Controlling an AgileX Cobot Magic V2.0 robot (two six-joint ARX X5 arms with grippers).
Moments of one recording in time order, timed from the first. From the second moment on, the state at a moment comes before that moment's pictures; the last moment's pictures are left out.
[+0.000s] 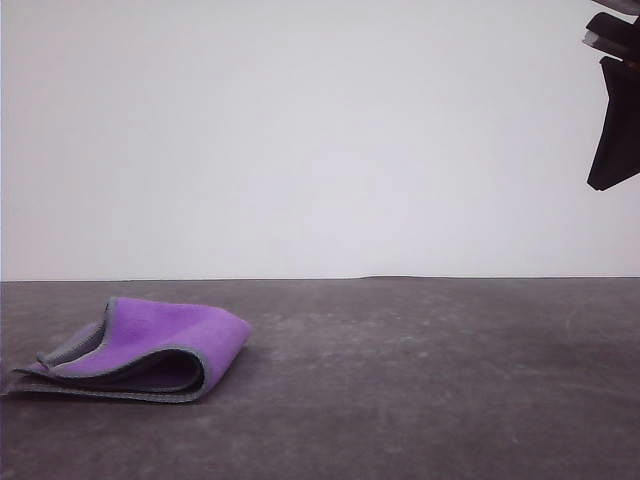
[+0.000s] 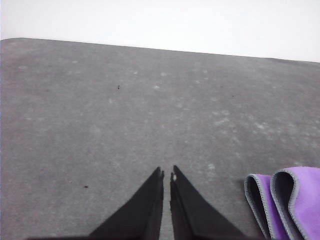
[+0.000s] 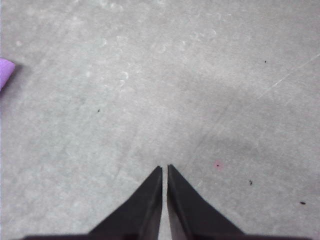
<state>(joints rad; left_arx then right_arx) 0.03 0.00 0.03 -0.18 0.08 -0.08 0.22 1.03 0.79 -0.57 -0.23 -0.04</state>
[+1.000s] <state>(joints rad) 0.03 0.00 0.03 -0.18 0.08 -0.08 -0.05 0.15 0.30 -0.32 -0.23 -0.21</state>
